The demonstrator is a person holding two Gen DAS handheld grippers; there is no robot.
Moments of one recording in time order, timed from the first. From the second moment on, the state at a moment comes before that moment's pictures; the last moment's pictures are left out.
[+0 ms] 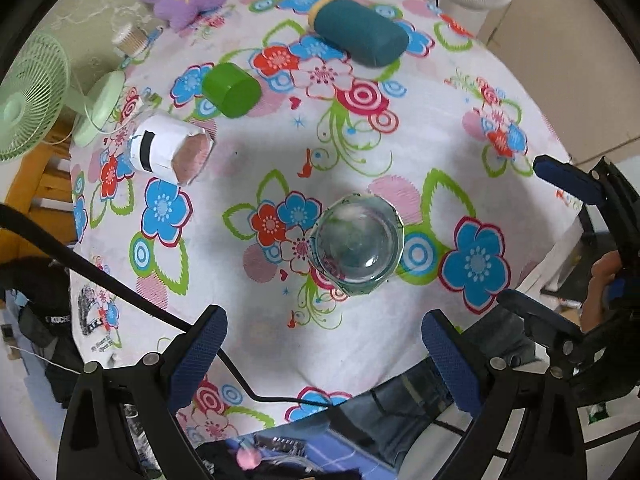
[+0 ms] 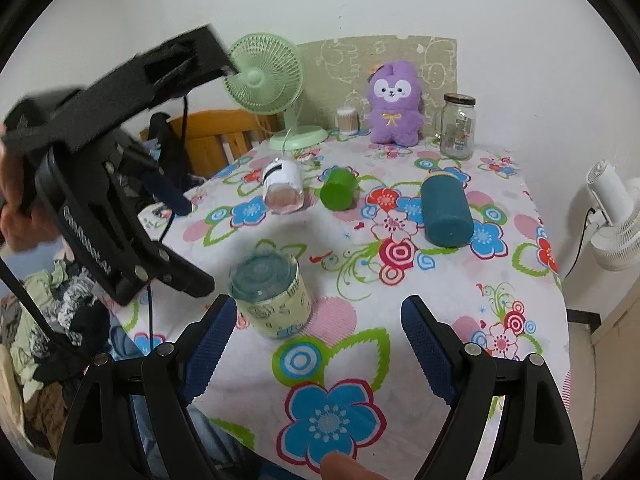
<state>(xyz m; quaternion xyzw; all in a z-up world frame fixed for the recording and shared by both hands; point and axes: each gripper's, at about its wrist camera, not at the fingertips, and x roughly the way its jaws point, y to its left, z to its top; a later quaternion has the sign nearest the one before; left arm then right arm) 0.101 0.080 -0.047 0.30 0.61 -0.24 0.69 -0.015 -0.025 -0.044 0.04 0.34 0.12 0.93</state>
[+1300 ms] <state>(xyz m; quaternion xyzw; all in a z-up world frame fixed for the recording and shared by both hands) 0.054 0.194 0.015 0.00 0.30 -0.18 0.94 -0.030 0.012 0.015 0.01 0.25 0.02 0.97</state>
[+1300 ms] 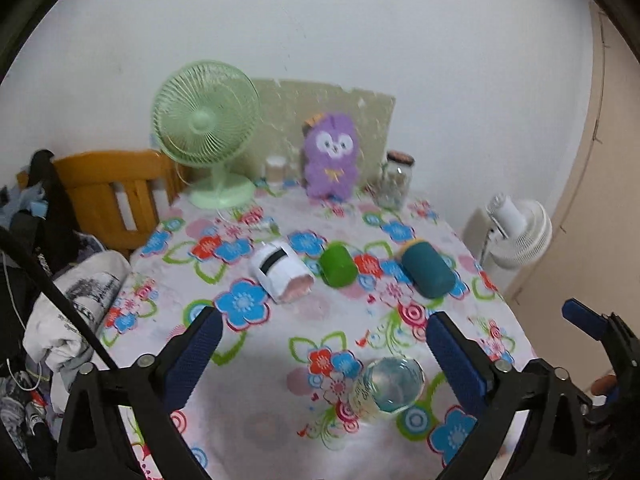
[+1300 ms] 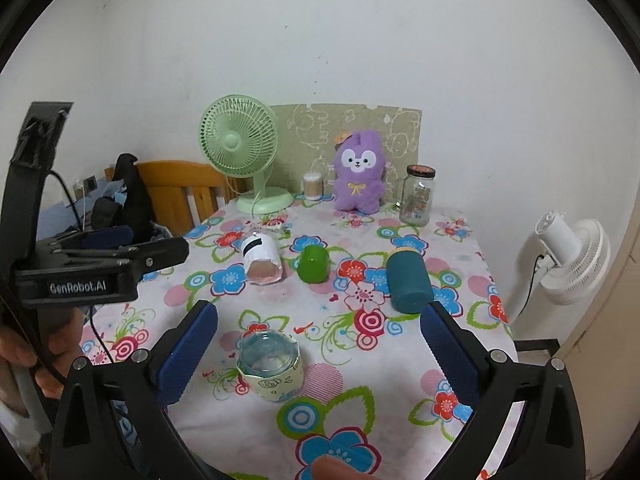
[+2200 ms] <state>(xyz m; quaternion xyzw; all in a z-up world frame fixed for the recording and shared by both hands) 0.027 0.183 -0.011 0.03 0.24 -0.15 0.96 -0.030 0.012 -0.003 0.00 0.25 -0.01 0.97</state>
